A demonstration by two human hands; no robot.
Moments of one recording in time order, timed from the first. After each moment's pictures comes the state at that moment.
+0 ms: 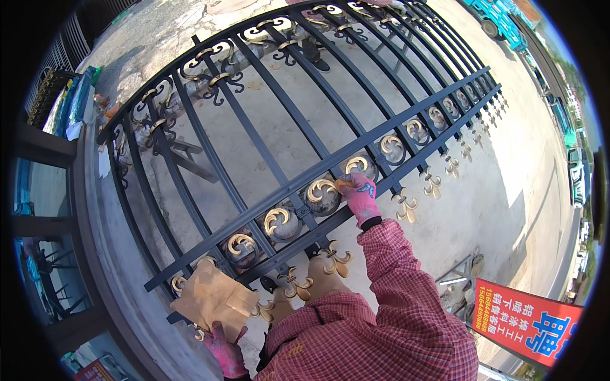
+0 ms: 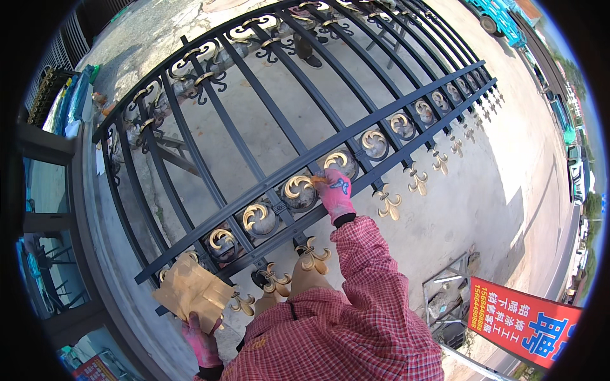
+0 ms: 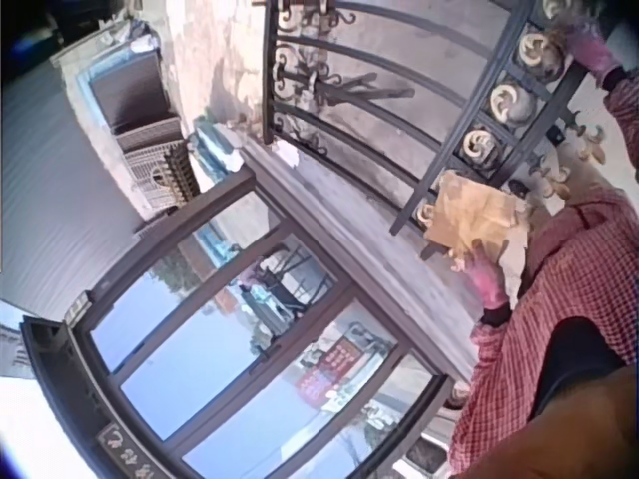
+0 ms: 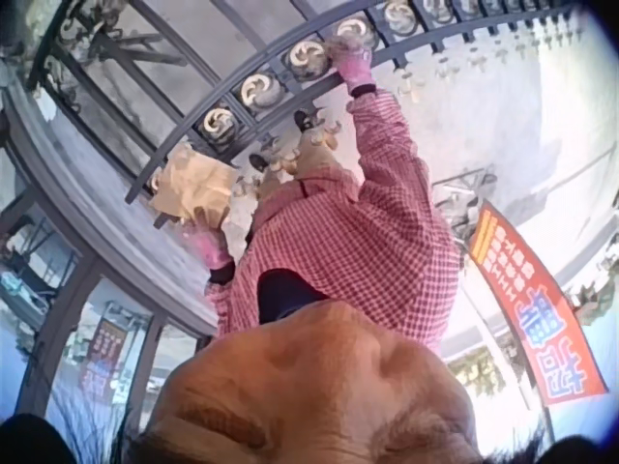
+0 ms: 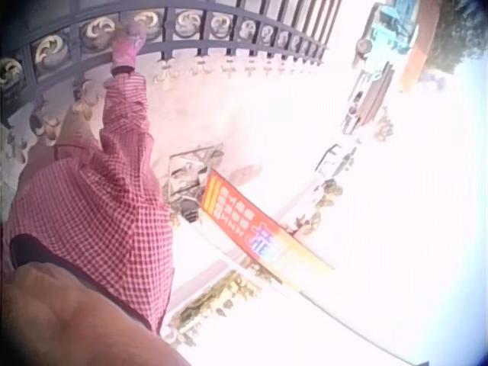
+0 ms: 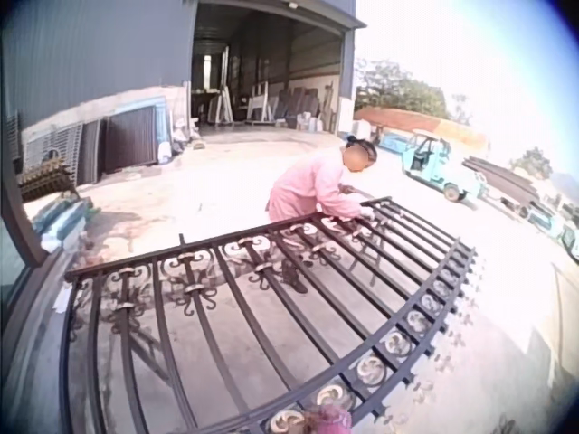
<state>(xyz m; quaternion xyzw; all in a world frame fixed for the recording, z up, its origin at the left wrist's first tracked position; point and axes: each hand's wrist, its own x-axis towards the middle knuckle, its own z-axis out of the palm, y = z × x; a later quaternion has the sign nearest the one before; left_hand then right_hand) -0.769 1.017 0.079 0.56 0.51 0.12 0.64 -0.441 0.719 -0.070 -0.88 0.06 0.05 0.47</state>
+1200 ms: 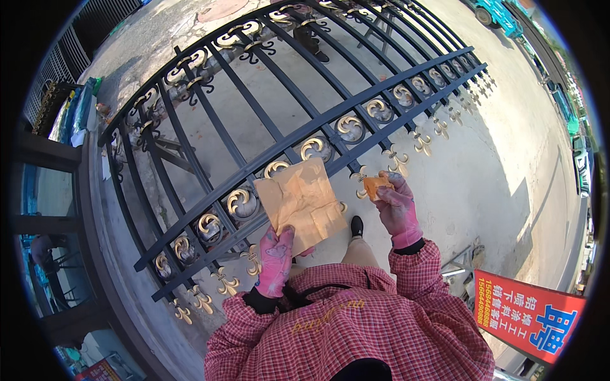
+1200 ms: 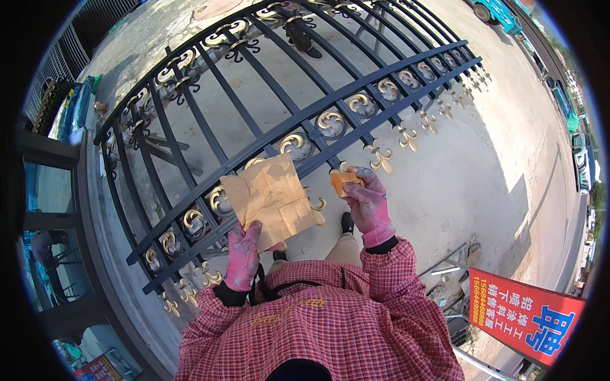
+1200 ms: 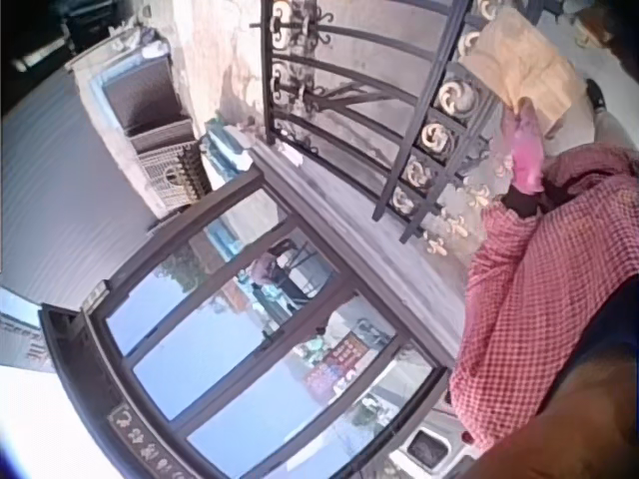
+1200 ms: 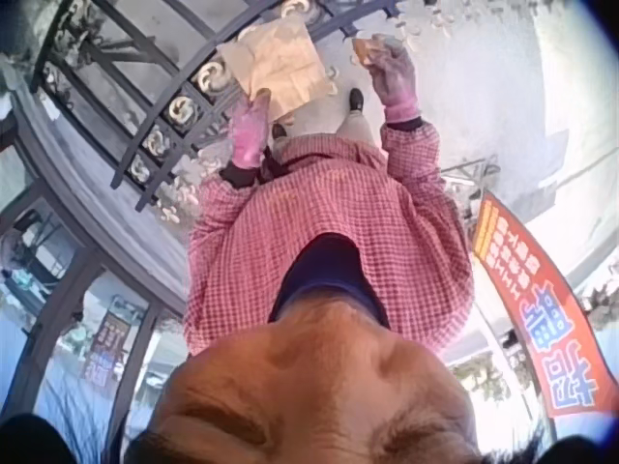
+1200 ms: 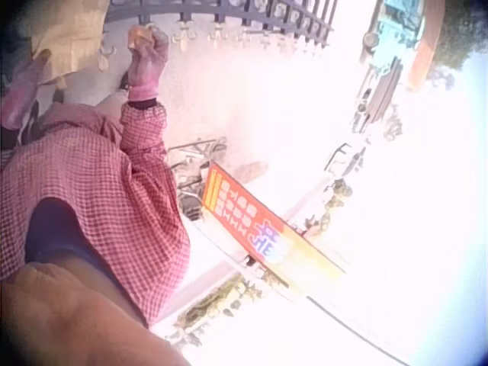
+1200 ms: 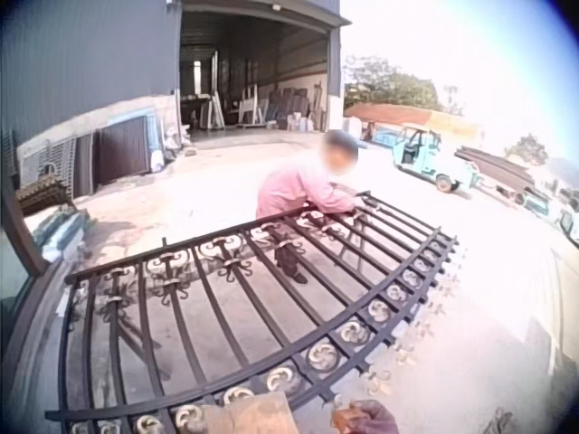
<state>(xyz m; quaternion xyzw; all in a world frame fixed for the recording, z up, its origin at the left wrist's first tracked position) -0.615 0.793 0.088 0.60 0.17 -0.09 0.78 -0.542 0.549 0.064 -0.44 0.16 0.05 0.88</state>
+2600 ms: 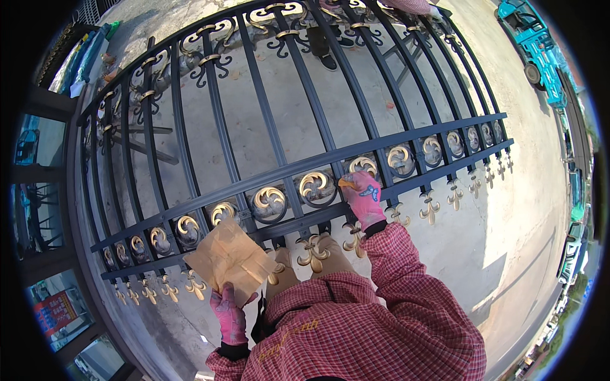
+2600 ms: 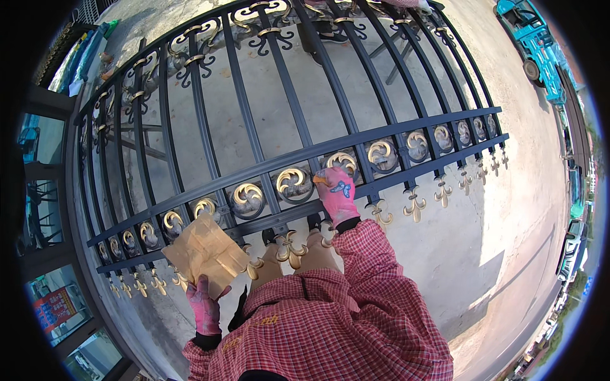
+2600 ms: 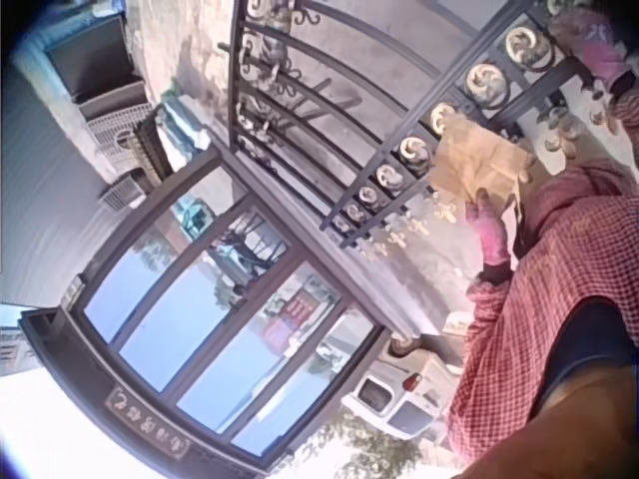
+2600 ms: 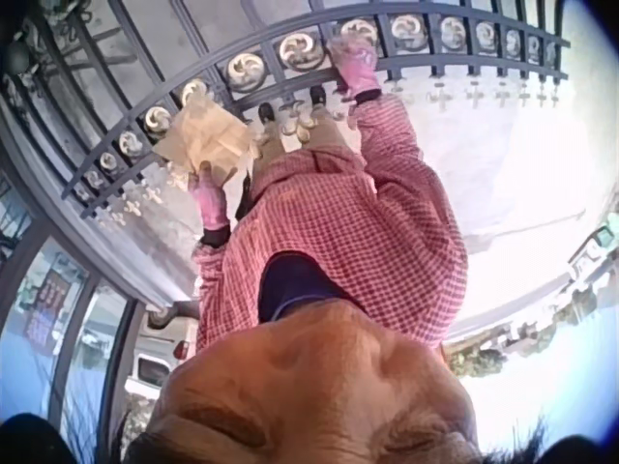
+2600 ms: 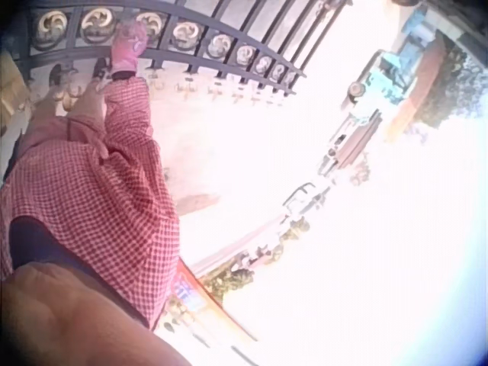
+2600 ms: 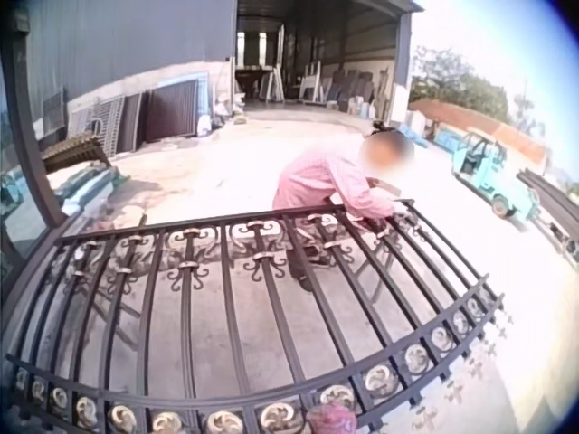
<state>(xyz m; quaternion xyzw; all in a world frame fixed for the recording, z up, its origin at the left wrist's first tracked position) -0.490 0.580 0.077 0.47 0.52 0.15 0.70 -0.203 0.369 -0.049 -0.91 -0.16 0.05 0.39</state>
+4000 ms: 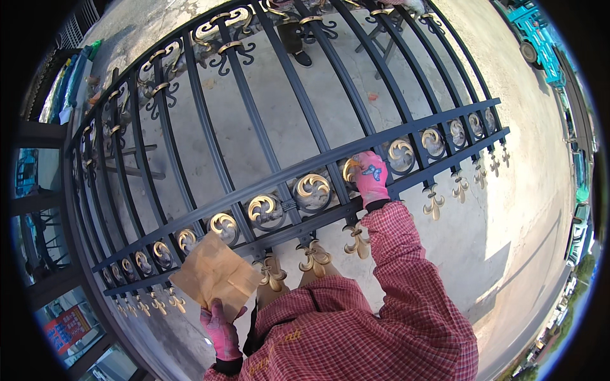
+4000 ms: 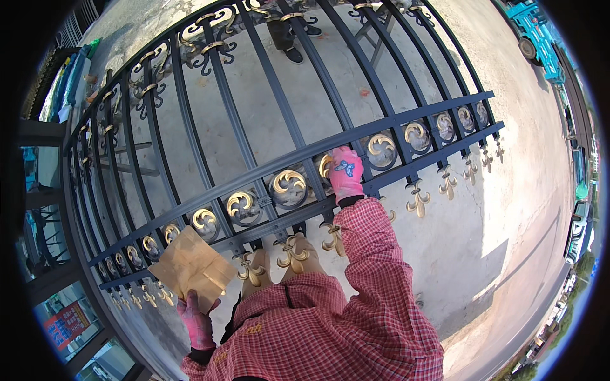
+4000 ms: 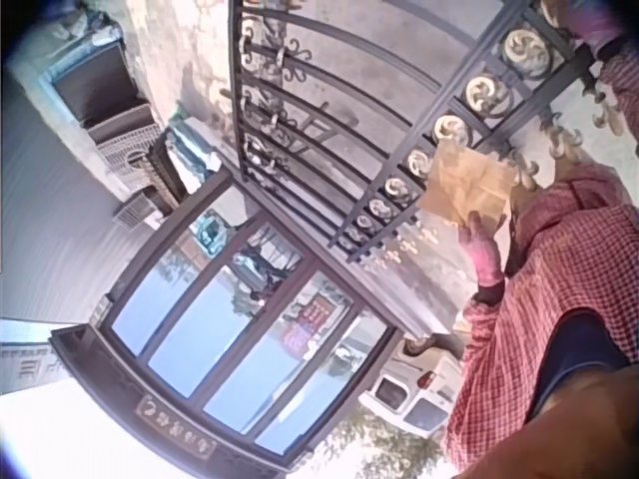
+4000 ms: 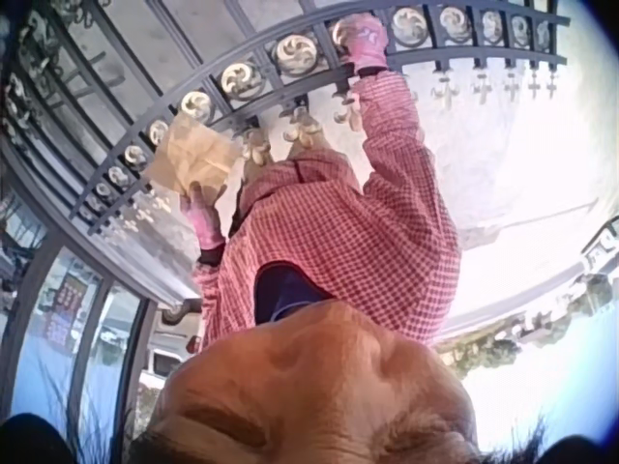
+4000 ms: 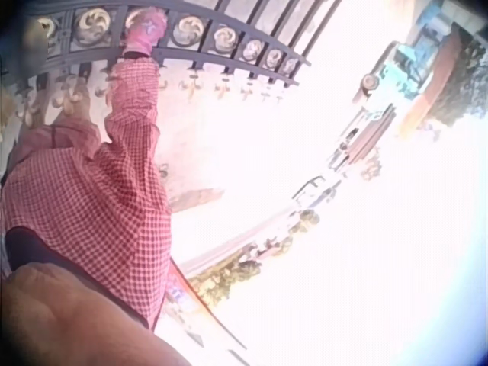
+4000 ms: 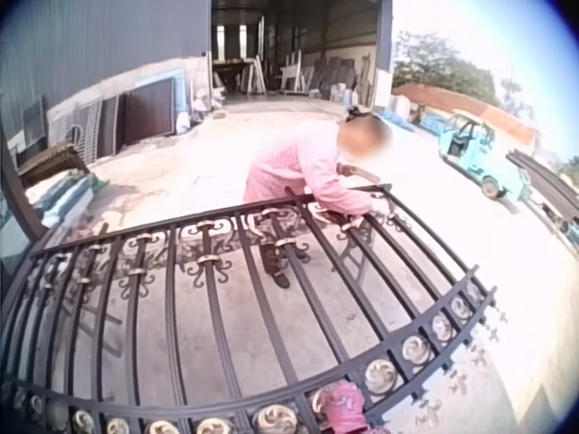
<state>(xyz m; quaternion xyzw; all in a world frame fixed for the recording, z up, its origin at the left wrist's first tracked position) -0.414 0.491 0.092 0.54 0.54 0.12 0.64 -0.071 0.239 -0.083 -0.96 -0.12 0.03 0.24</state>
